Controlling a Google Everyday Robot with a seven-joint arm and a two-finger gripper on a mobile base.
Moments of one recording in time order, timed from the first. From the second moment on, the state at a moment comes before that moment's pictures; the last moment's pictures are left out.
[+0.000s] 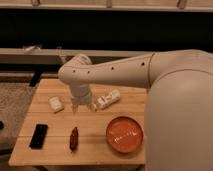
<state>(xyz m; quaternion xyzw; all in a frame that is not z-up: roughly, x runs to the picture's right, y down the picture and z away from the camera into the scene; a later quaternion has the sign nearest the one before) -0.107 0.105 0.702 -0.26 0.23 0.64 0.68</state>
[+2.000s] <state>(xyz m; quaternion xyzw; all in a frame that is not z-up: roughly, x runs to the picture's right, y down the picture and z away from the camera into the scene) -0.107 0.106 0.703 -0.26 0.23 0.64 0.68</state>
